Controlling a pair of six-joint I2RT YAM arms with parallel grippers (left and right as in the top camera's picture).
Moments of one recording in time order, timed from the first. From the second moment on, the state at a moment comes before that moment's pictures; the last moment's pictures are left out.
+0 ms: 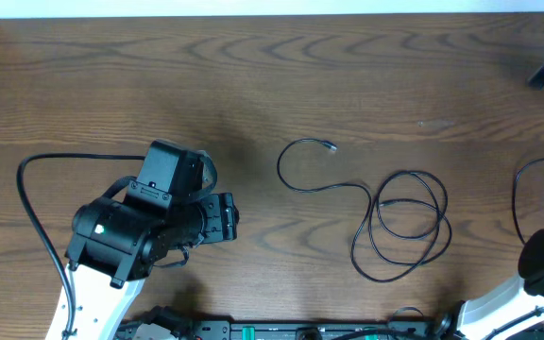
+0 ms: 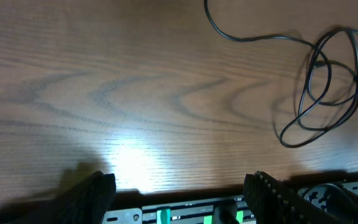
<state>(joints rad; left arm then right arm) -0.39 1.06 1.26 -1.39 0.15 -0.48 -0.43 1.85 2.09 -1.52 -0.11 0.37</state>
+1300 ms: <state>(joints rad) -0.39 1.07 1.26 -1.41 0.14 -0.41 0.09 1.85 1.25 -1.30 -0.33 0.05</state>
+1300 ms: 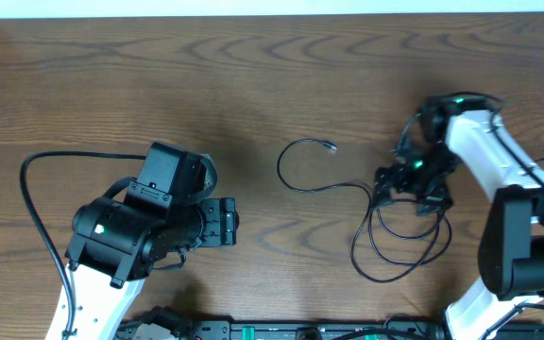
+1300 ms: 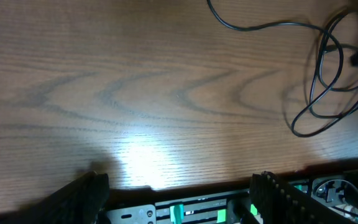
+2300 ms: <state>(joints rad) -0.39 1.07 1.26 -1.43 0.14 -0.41 0.48 1.85 1.15 -1.09 -0.01 0.46</state>
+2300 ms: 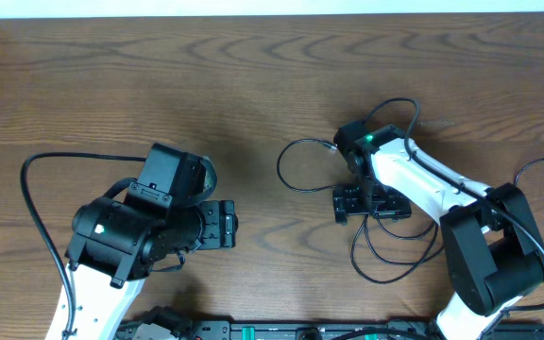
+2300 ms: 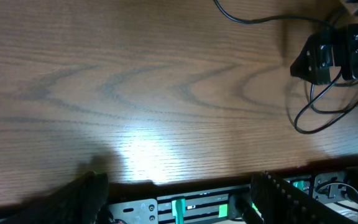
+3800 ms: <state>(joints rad) -0.39 1.07 1.26 -1.44 0.14 -0.41 0.46 1.82 1.18 -1.05 0.03 0.46</state>
